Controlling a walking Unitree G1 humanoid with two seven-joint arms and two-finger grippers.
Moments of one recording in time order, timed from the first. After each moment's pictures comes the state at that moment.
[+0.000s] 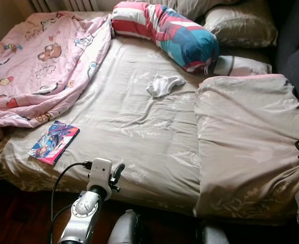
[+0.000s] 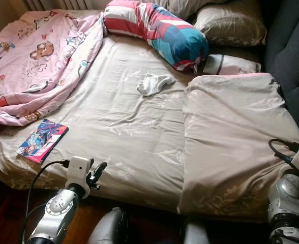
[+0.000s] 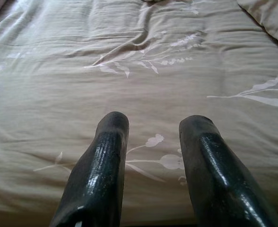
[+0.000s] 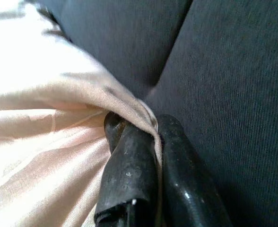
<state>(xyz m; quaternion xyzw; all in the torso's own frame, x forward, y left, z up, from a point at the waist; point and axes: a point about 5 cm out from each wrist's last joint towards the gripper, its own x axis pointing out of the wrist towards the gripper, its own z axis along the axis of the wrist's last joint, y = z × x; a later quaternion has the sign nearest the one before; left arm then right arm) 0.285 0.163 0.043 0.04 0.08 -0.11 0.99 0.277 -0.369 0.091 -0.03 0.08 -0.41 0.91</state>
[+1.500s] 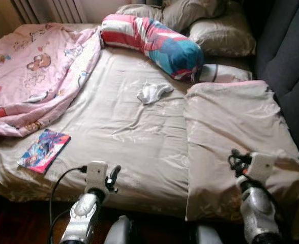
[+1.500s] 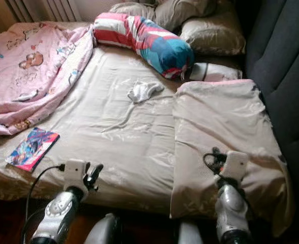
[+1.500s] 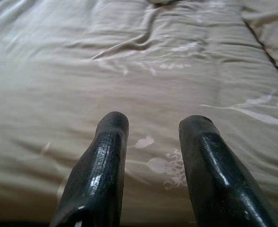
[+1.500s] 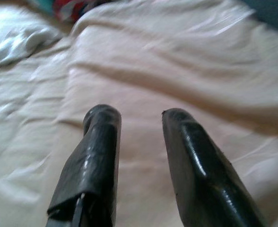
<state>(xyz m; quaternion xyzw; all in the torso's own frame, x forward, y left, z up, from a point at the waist) 0.282 0.178 0.020 -0.03 0.12 -0.05 0.99 0.287 -0.222 0.030 0.05 0.08 -0.09 0.99</state>
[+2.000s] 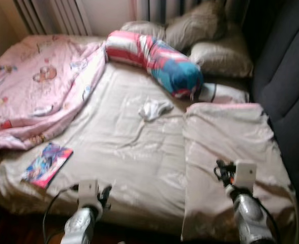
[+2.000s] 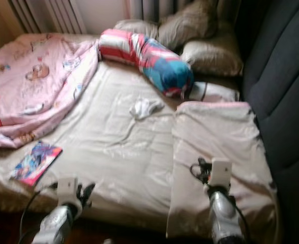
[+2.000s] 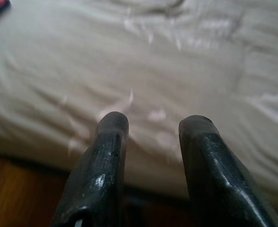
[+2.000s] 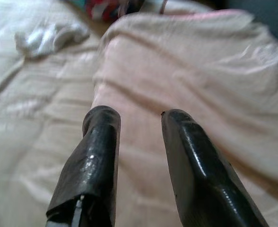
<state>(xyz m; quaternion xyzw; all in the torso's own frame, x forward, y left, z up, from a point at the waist) 0.252 0.197 -0.027 -0.07 0.25 0.02 0.97 0.277 -0.203 0.003 0.00 0.16 -0.02 0.99</state>
